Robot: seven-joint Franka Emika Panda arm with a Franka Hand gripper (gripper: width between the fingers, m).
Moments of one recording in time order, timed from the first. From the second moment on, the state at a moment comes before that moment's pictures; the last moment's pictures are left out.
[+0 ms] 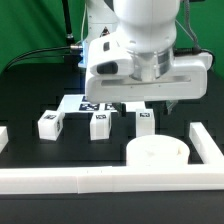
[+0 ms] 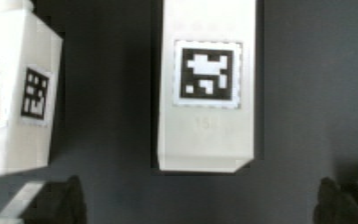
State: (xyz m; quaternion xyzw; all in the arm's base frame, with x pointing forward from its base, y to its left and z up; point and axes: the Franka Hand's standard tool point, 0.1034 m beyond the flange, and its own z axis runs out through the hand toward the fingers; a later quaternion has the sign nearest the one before) arm 0.527 0.053 0.048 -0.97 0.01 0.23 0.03
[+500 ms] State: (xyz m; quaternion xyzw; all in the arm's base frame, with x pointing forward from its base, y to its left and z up) arm 0.511 0.053 0.039 -0.91 0.01 0.41 0.03
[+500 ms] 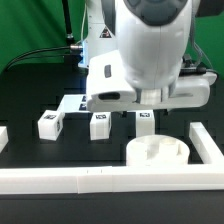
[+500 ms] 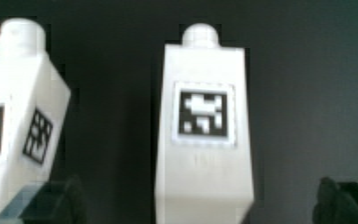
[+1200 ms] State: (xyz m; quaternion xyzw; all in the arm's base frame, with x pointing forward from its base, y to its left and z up) arm 0.504 0.058 0.015 -0.88 0.01 0.47 0.03
